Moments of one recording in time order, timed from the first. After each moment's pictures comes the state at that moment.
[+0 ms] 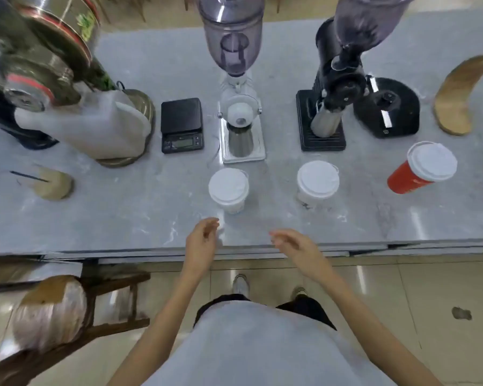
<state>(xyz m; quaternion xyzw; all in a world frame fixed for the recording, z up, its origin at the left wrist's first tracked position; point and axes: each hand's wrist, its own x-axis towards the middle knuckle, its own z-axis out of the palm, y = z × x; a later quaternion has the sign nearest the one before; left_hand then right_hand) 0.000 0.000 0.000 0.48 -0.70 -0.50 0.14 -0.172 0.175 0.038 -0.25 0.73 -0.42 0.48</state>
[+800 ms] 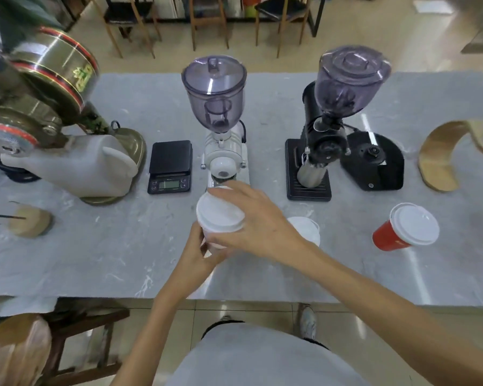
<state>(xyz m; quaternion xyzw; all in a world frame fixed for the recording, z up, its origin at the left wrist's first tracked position) -0.078 -0.028 0.075 0.31 -0.68 -0.63 0.19 -0.238 0.048 0.166 -0.56 0.72 -0.34 0.24</state>
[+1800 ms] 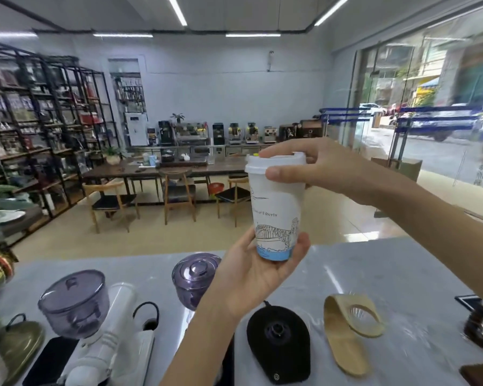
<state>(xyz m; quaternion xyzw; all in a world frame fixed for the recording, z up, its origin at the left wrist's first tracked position) -0.469 0.081 0.361 0.00 -0.19 -0.98 0.02 -0.596 0.190 0.503 -0.59 0.69 -0.40 0.10</state>
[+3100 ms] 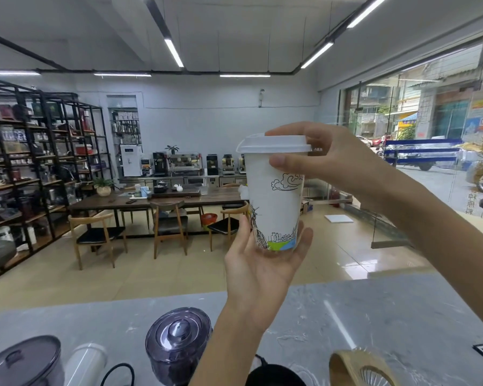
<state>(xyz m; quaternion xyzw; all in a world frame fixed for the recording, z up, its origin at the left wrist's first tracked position) -0.537 0.076 0.402 -0.12 -0.21 -0.95 0.20 -0.643 0.174 0.541 -0.60 0.62 -0.50 -0.02</state>
